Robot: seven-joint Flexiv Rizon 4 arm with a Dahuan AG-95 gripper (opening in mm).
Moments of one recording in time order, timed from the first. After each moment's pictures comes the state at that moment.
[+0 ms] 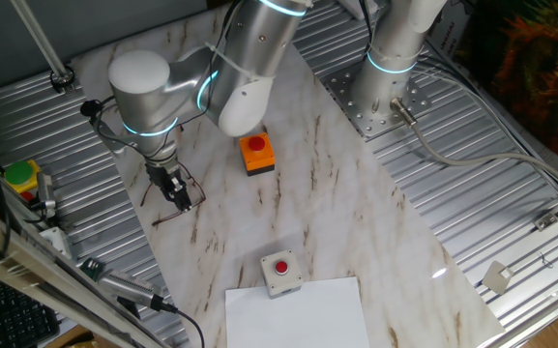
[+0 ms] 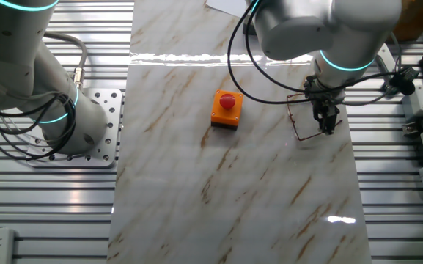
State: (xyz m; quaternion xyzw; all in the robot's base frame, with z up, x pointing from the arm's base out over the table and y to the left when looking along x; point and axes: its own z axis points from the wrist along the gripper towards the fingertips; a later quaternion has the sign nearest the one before) arm 0.634 0.037 0.003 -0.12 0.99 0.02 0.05
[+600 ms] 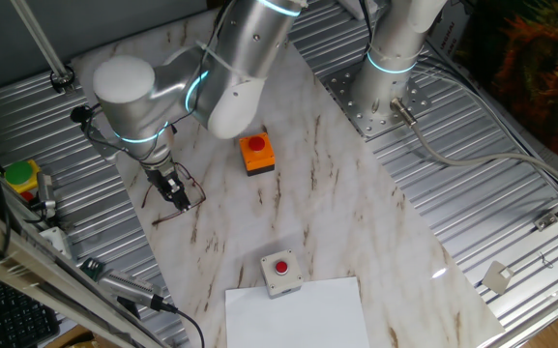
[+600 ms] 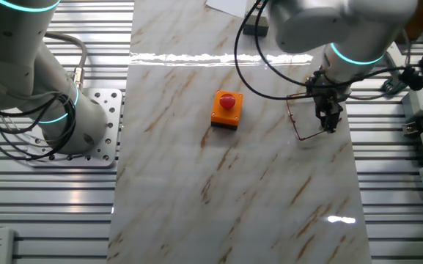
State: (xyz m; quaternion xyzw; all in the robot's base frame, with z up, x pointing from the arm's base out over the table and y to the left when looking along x) arm 0.630 0.035 0.016 -0.12 0.99 0.01 0.01
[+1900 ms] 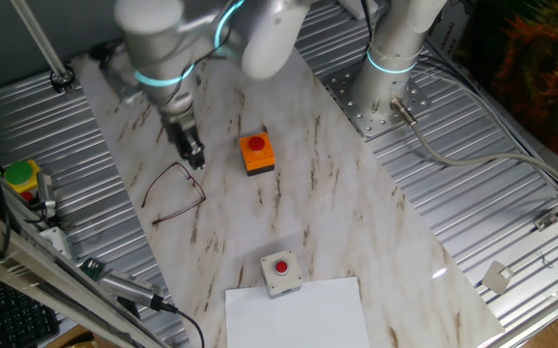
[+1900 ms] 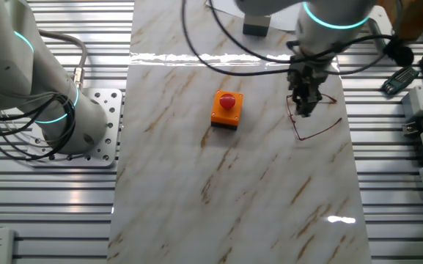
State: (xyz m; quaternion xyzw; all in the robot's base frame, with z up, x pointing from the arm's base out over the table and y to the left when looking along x) arm 0.550 0.014 0.125 -0.08 1.00 0.00 0.02
